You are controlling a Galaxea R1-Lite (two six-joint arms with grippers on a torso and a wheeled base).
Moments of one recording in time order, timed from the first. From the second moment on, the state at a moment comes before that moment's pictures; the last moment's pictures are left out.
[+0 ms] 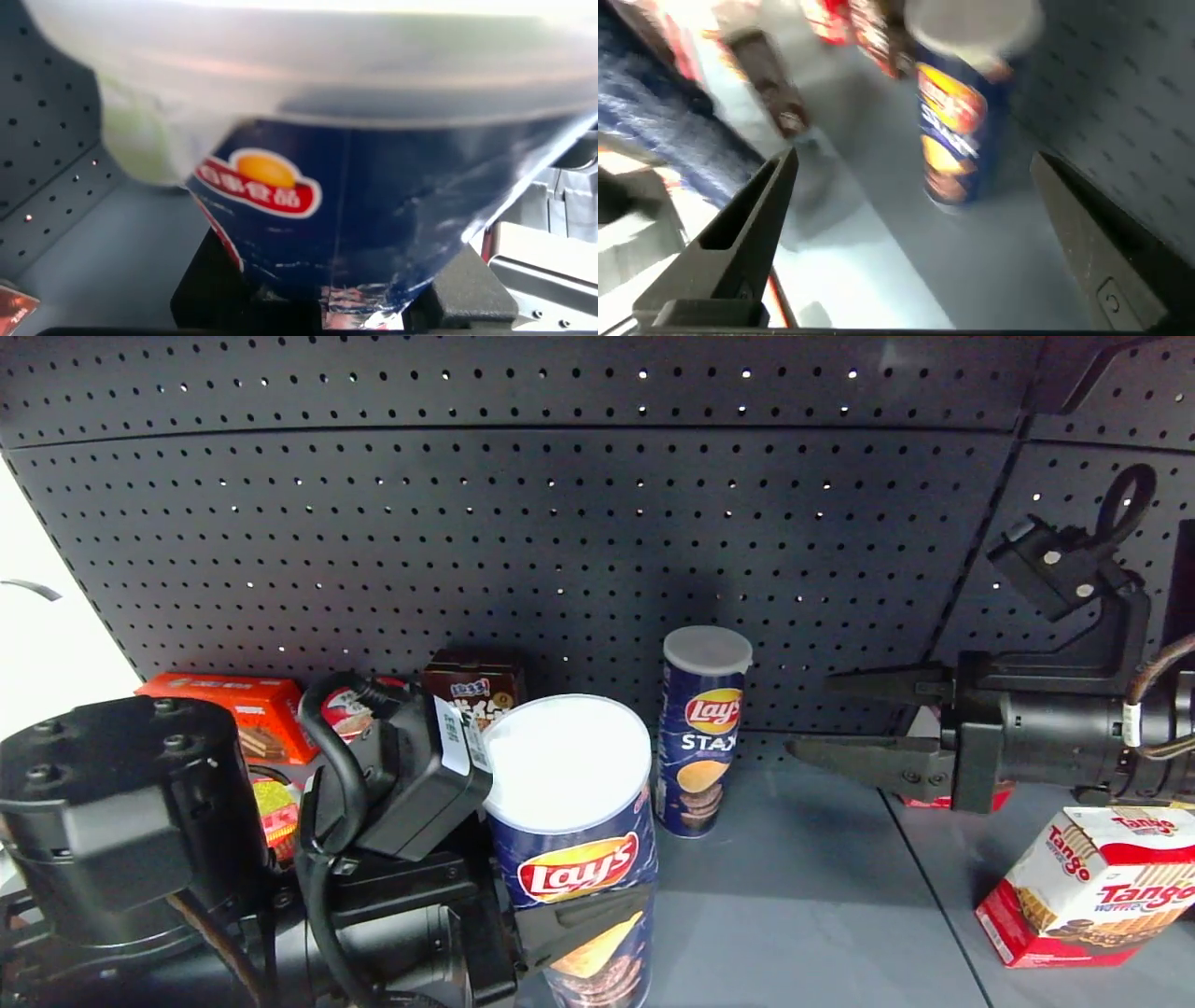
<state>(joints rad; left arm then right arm) -0.76 1.46 -0.55 -0.74 -0.37 0.12 0.49 1.41 -0.92 -0.26 0.50 -0.09</state>
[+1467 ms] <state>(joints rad) -0.76 1.46 -0.55 -0.74 -0.37 0.12 0.36 1.76 -0.95 -0.47 0.75 -0.28</state>
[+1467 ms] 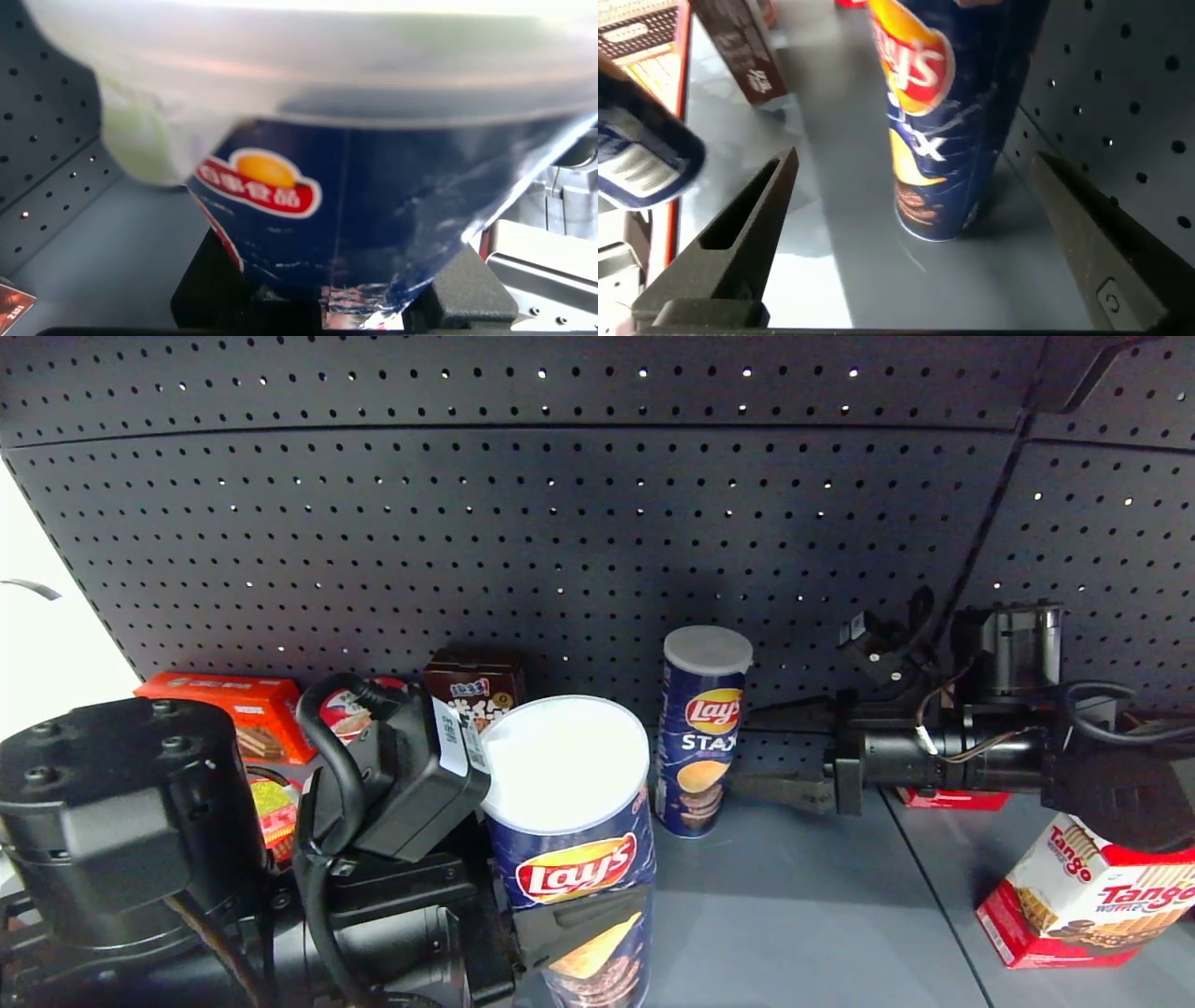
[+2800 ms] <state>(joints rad) -0.75 1.46 -0.53 -0.74 -0.37 0.12 0.43 1.96 -1.09 -0.47 0.75 -0.29</state>
